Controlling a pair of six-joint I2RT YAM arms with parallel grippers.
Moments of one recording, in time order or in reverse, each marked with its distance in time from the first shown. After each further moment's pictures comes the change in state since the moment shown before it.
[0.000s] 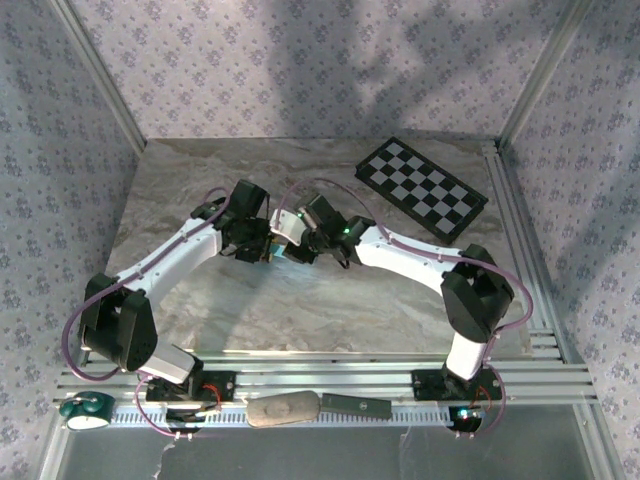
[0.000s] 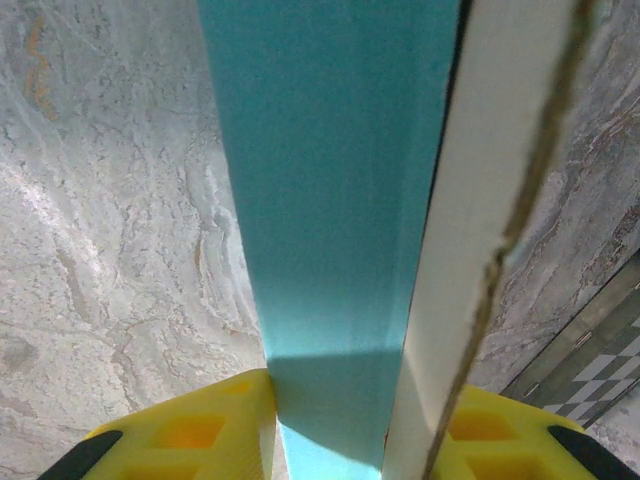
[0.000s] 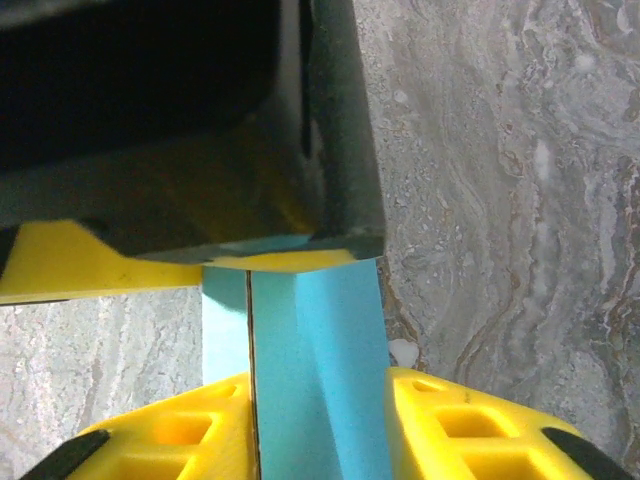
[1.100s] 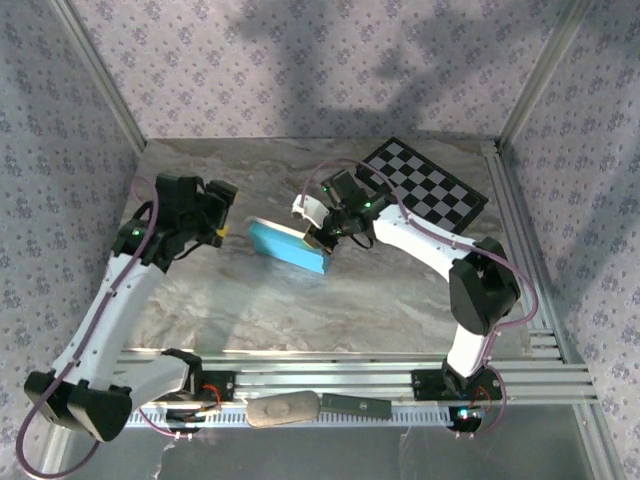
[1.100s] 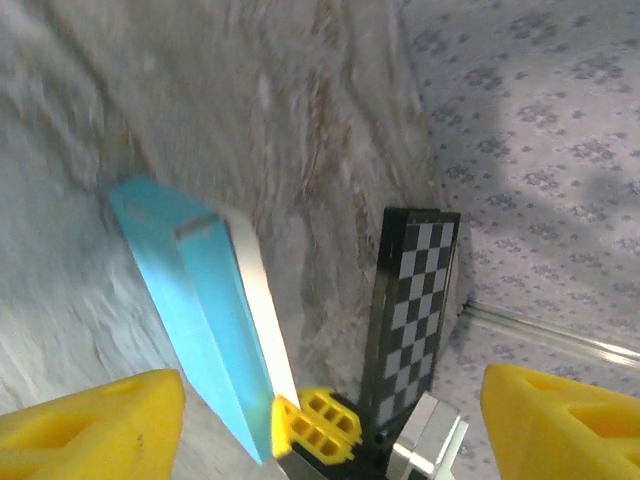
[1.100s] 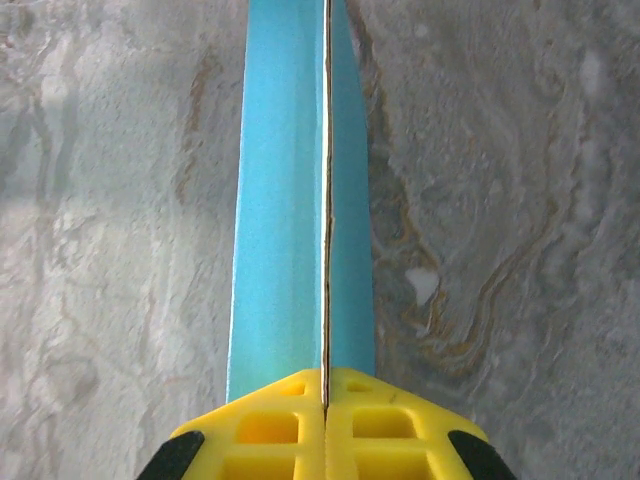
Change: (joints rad) left arm 0.192 -0.394 0.079 -0.006 -0.071 0.439; right arm -0.190 -0.003 0.072 -0.233 -0.309 -0.014
